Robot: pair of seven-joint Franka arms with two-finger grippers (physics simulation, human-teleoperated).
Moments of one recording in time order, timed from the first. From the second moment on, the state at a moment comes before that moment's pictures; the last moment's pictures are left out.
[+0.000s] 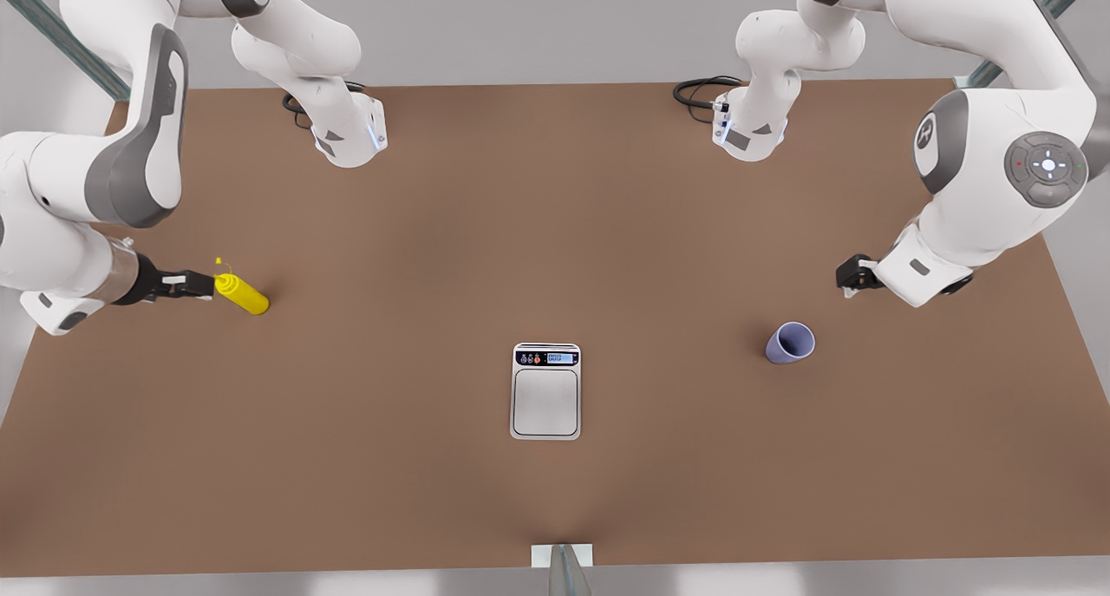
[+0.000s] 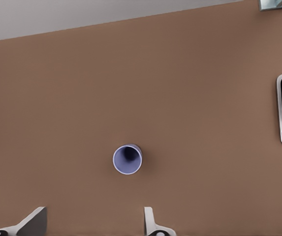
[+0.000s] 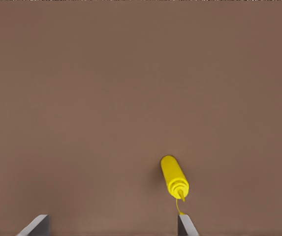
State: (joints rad) left arm -0.12 0.25 0.00 -1.28 0.08 1.50 0.00; right arm -0.06 0.23 -0.01 -1.40 -0.04 1.45 -0.10
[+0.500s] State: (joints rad) left arm -0.12 0.36 0.11 -1.79 0.04 2.11 0.06; right arm -0.38 0.29 -0.01 -1.52 0.38 1.46 -1.42
